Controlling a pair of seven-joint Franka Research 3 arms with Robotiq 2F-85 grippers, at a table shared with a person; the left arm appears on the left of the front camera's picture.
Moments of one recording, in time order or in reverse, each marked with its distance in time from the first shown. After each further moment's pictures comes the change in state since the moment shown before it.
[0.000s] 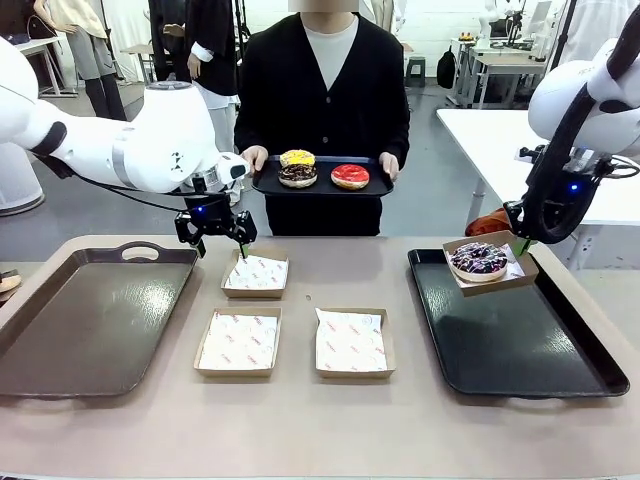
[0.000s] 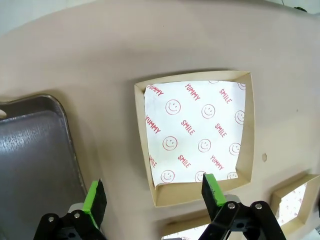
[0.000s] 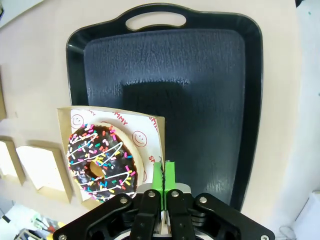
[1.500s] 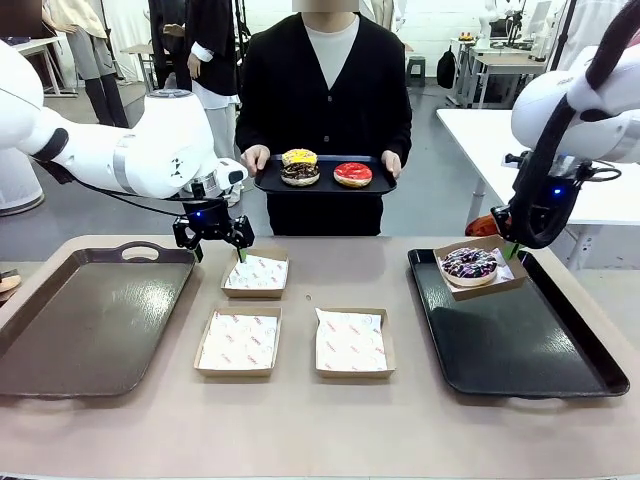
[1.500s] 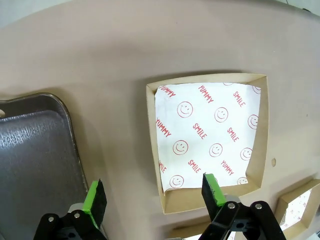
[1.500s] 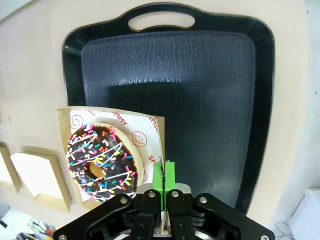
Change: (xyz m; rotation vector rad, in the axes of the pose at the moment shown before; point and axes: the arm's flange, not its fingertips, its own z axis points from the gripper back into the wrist) left arm 0.002 0.009 -0.013 0.010 0.017 0.021; right arm 0.014 0.020 -0.022 -0.041 0.026 0.005
